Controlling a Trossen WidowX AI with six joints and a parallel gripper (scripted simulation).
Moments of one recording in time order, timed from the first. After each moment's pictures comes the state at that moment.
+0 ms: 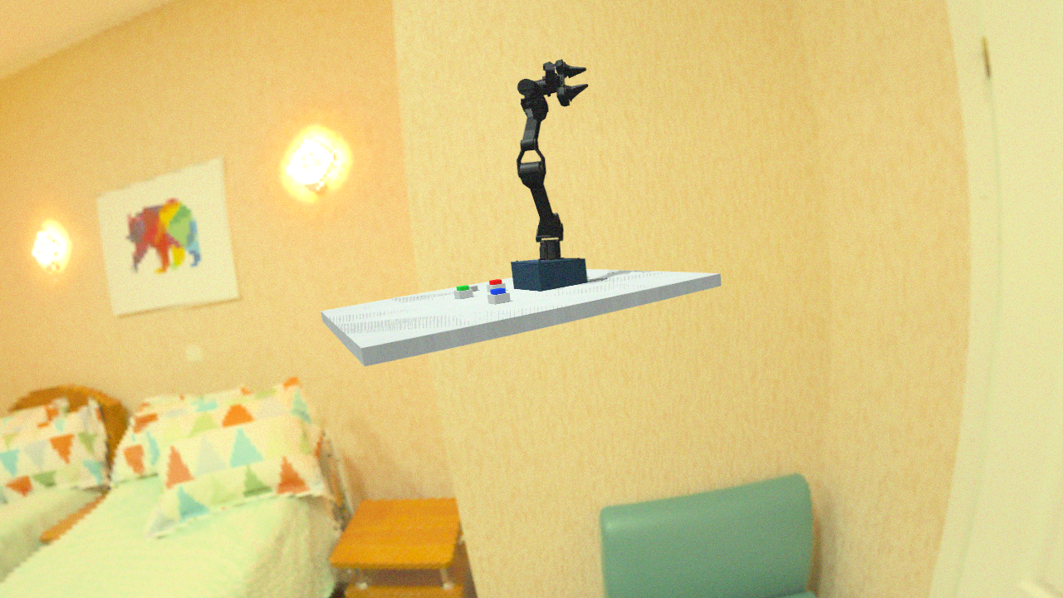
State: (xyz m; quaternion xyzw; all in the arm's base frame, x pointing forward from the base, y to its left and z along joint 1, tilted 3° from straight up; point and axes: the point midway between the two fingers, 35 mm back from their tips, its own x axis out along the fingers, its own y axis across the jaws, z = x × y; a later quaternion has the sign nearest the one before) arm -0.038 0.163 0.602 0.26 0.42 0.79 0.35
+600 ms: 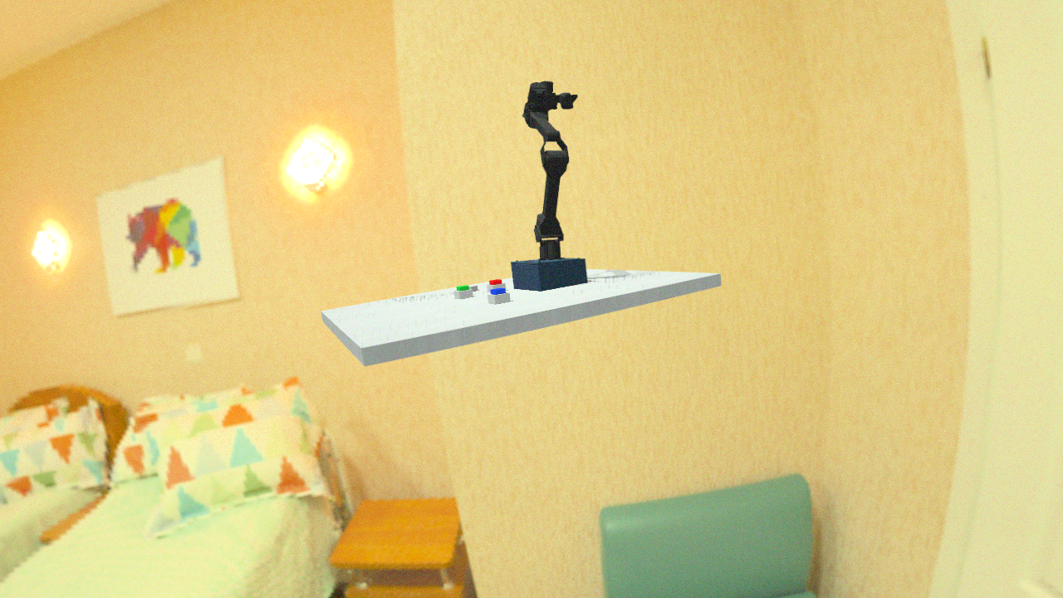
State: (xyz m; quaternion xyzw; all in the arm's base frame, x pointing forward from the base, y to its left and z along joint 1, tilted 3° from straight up) arm -0.172 -0.085 0.617 0.19 0.13 0.97 0.00
